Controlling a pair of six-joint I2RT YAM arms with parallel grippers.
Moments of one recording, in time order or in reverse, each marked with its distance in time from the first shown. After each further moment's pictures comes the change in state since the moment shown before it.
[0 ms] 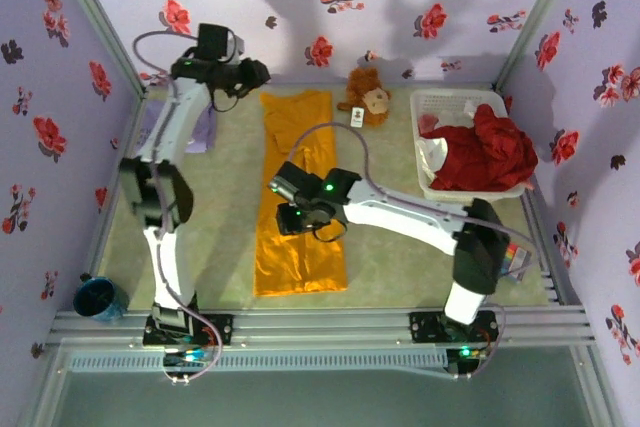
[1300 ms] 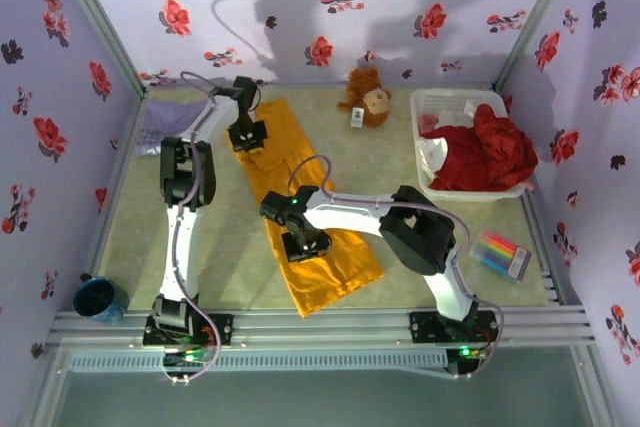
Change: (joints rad) left arm -0.018 0.457 0.116 -0.276 -0.241 0.134; right arm 0.003 0.372 0.036 -0.100 -0.118 0.044
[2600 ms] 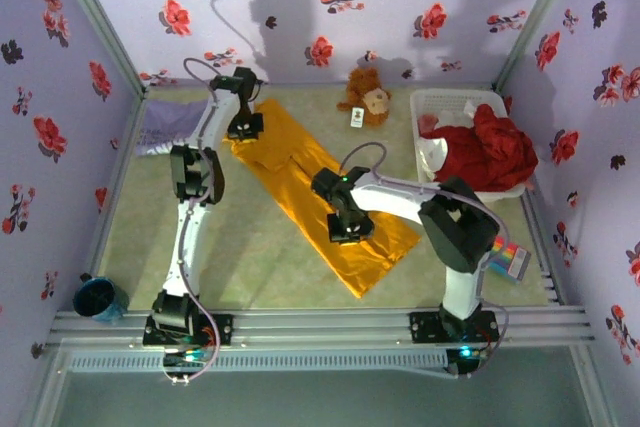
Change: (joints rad) left arm 0.017 0.231 0.451 -0.217 -0.089 0.153; right arm -0.248 -0.180 -0.254 0.023 0.032 -0.072
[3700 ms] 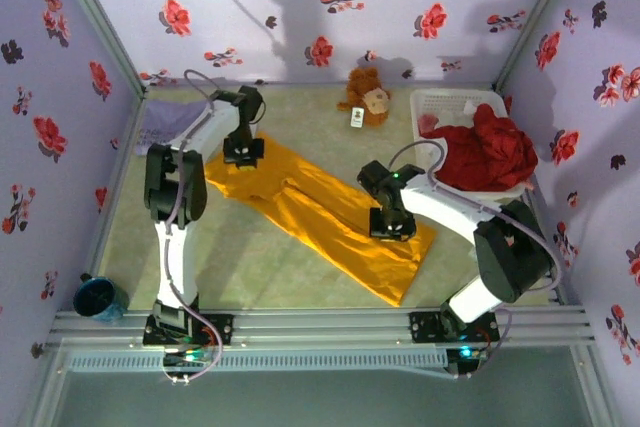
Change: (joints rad) left arm -0.080 -0.543 -0.810 0.093 -0.054 -0.024; right arm -0.198 -0.338 -0.228 -0.076 0.080 -0.018
